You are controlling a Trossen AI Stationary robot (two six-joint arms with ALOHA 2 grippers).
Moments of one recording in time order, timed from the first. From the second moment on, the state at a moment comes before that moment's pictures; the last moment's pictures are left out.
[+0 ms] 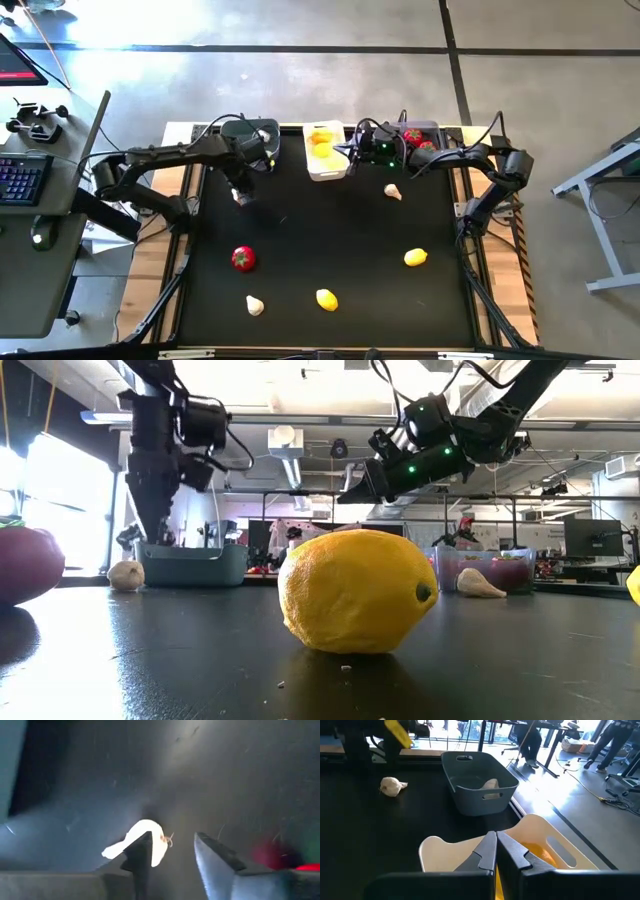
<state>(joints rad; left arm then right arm) 0.48 1.38 0.91 -1.03 0.06 0.01 -0.48 1.65 0.81 0.57 -0.13 -0.21</state>
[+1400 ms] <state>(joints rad) 0.50 1.54 0.91 -1.18 -0.09 -0.24 -0.48 1.65 0.81 0.54 -0.13 -0.23</state>
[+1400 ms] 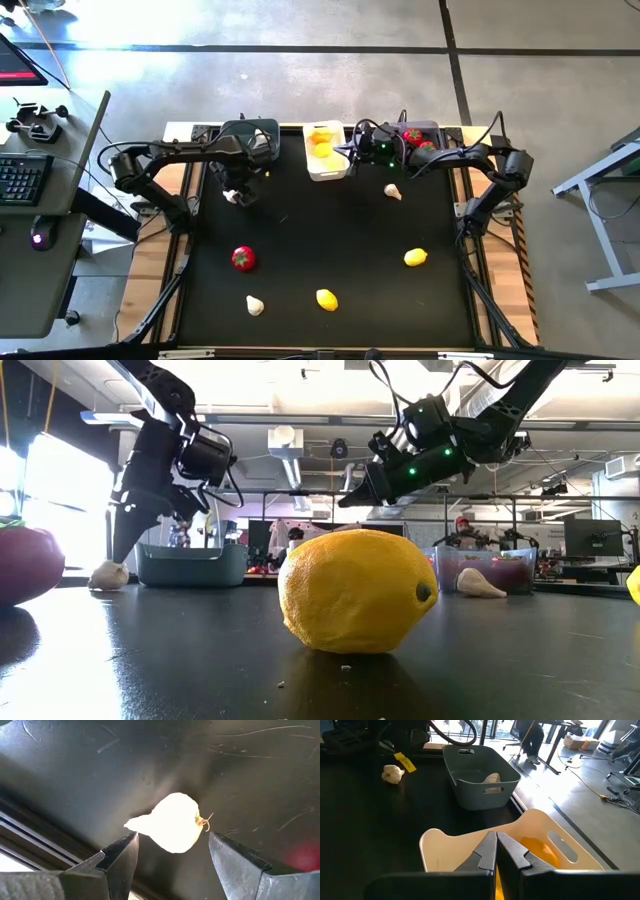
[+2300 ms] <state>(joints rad) 0.50 1.54 0.91 -1.16 -0.08 -0.24 -0.48 1.65 0.81 0.54 -0.13 -0.23</state>
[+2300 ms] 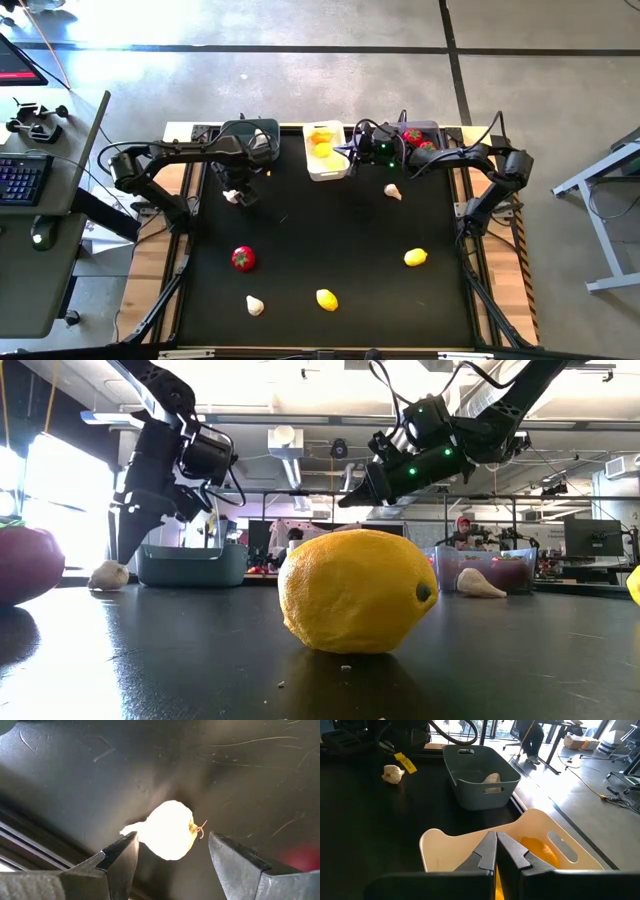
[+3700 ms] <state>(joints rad) 0.58 1.45 0.99 -0.85 -0.10 -0.14 -0.48 1.65 0.81 0.53 -0.13 -0.23</state>
